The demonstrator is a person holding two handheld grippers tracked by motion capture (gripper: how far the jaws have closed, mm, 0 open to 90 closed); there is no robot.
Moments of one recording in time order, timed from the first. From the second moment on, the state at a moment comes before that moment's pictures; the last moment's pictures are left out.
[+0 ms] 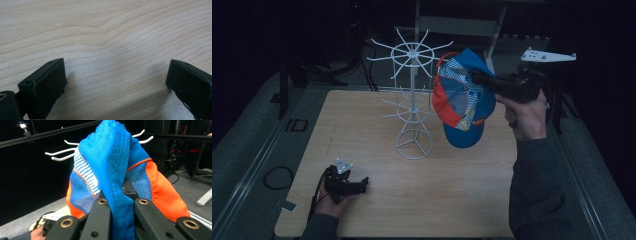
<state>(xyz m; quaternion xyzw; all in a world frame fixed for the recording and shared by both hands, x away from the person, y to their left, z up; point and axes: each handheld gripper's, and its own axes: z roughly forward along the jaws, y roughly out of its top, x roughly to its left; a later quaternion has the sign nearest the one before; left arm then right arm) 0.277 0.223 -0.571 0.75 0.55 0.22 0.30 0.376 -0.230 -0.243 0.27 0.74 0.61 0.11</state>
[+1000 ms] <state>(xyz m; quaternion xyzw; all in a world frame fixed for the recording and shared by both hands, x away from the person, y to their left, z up) 0.277 0.223 -0.571 0.75 0.55 0.22 0.30 0.391 -0.220 -0.277 0.29 0.78 0.54 0.12</state>
